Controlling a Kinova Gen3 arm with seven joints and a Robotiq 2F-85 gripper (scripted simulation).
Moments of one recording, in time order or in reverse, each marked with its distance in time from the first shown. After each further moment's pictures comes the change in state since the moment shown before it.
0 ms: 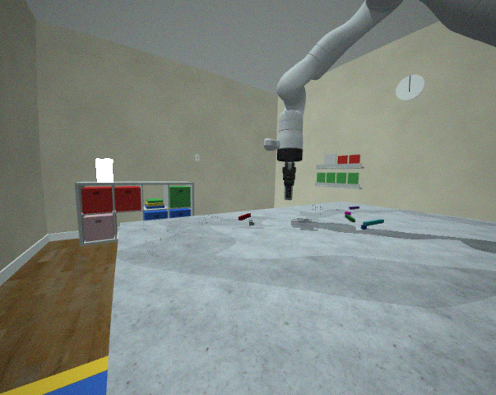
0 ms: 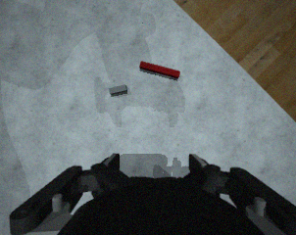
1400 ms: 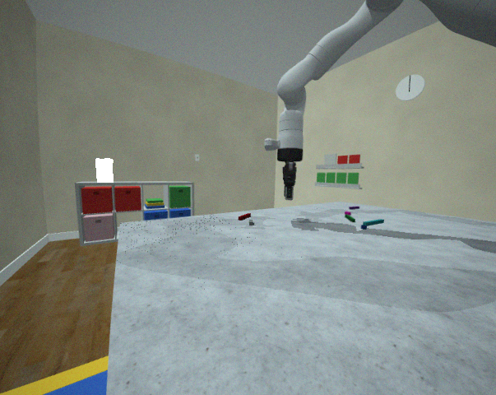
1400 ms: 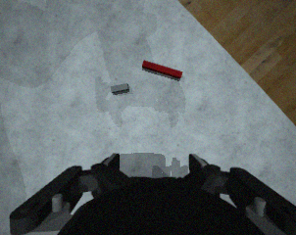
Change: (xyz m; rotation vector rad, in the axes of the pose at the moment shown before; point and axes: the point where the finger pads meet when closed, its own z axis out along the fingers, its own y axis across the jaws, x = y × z) arm -0.001 0.000 0.000 0.000 0.000 -0.033
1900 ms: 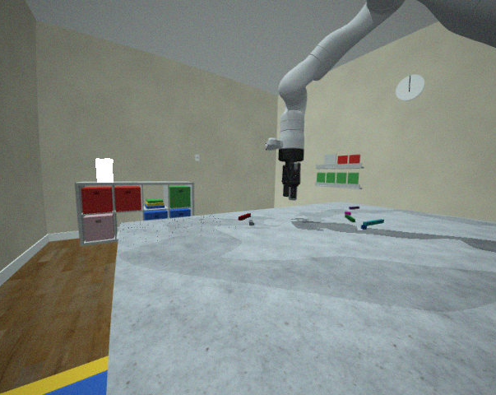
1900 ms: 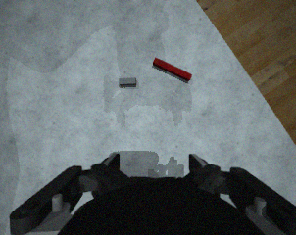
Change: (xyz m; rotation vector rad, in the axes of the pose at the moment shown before) arm -0.004 0.003 0.000 -0.001 0.000 -0.146
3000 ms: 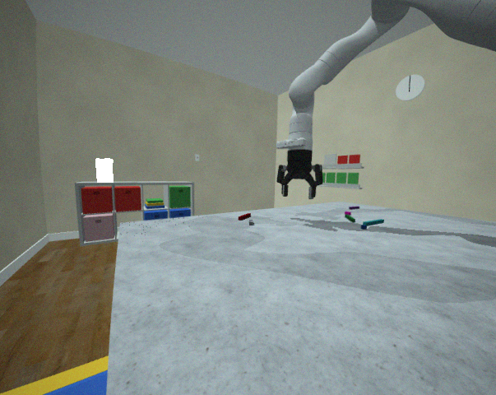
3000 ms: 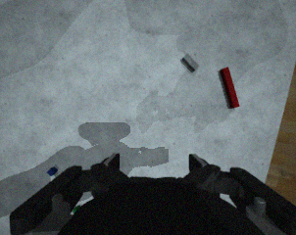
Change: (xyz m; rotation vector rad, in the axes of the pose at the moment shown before) arm -0.031 0.021 0.000 -0.003 -0.002 -0.834
